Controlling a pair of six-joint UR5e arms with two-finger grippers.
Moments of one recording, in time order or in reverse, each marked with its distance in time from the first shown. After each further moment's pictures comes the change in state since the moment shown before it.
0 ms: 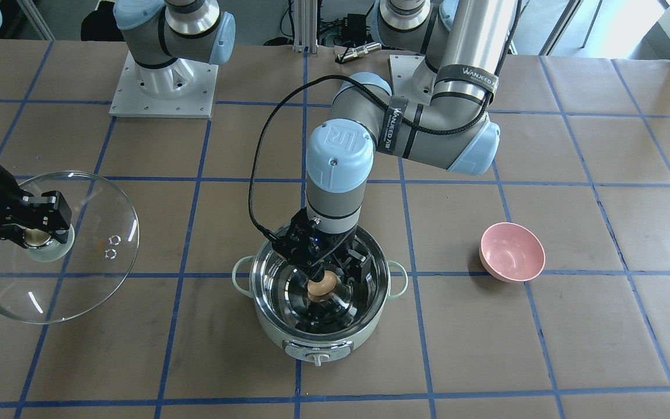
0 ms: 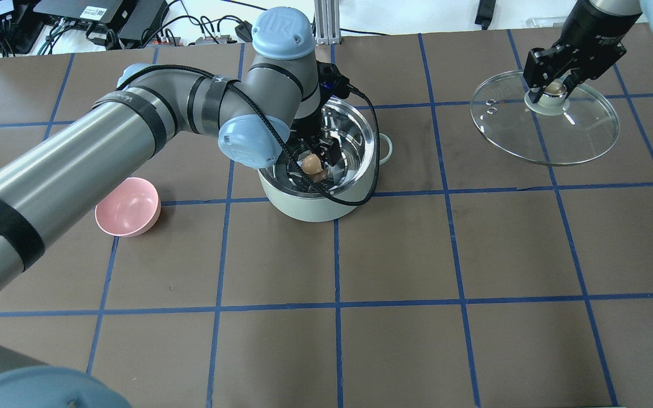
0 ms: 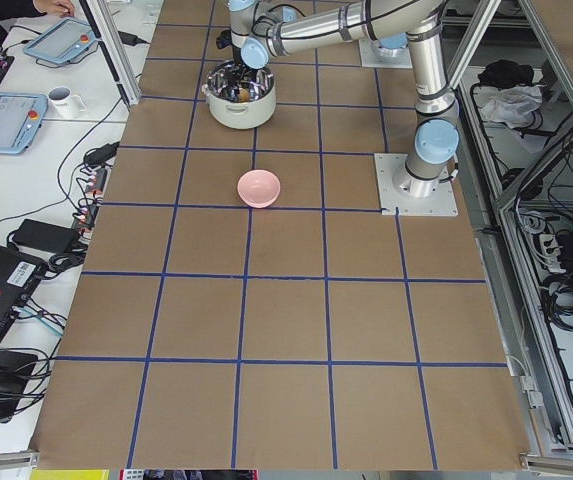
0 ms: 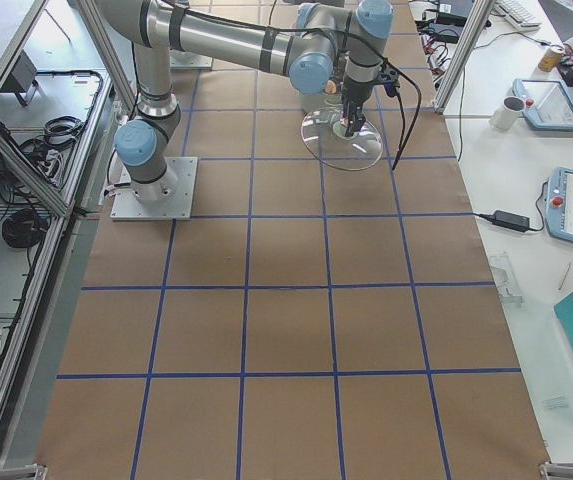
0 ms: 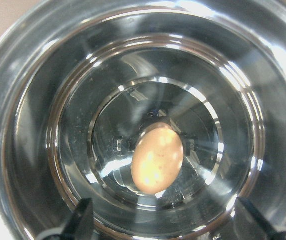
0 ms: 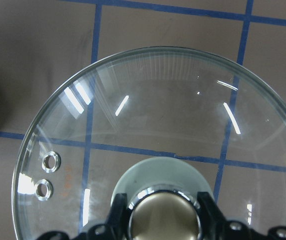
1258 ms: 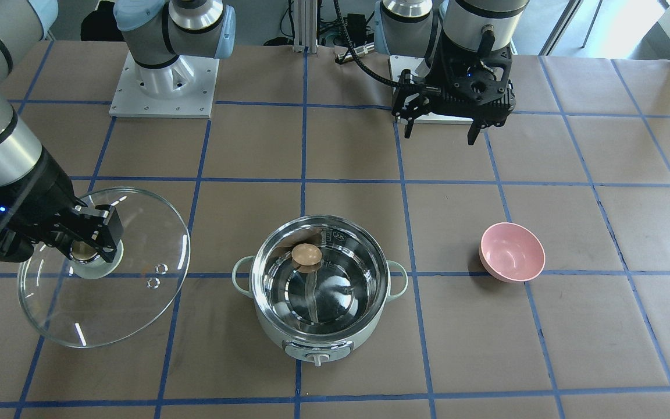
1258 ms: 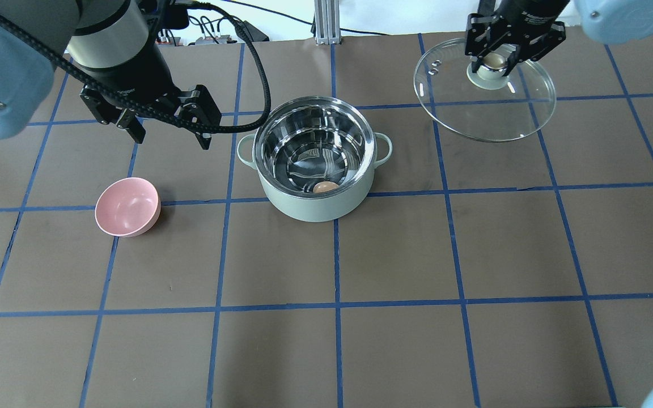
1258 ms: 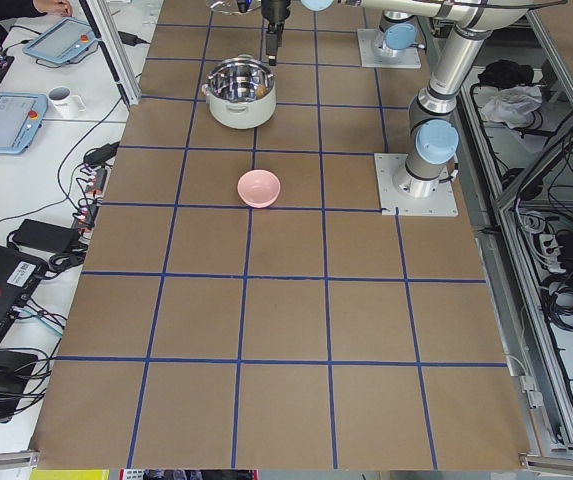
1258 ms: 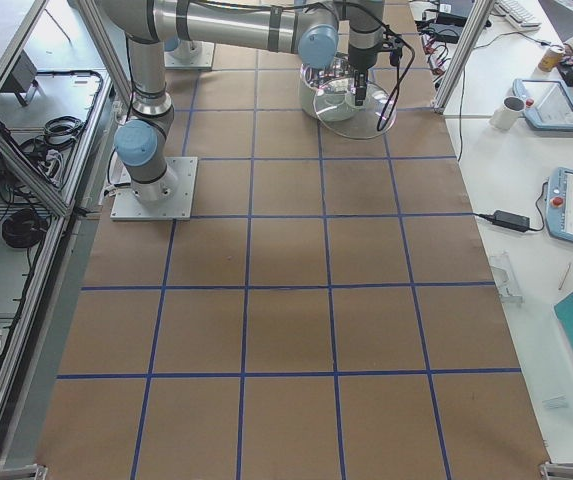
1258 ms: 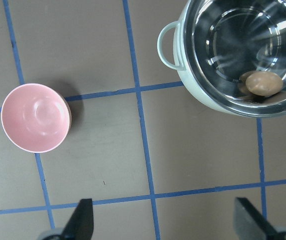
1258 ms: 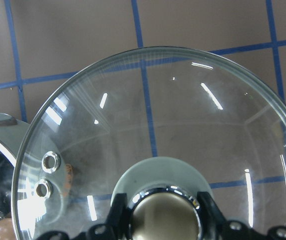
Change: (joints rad) left arm 0.216 0.452 0.022 -0.527 0.035 -0.334; right arm 0.144 0.007 -0.037 -0.118 0.049 0.395
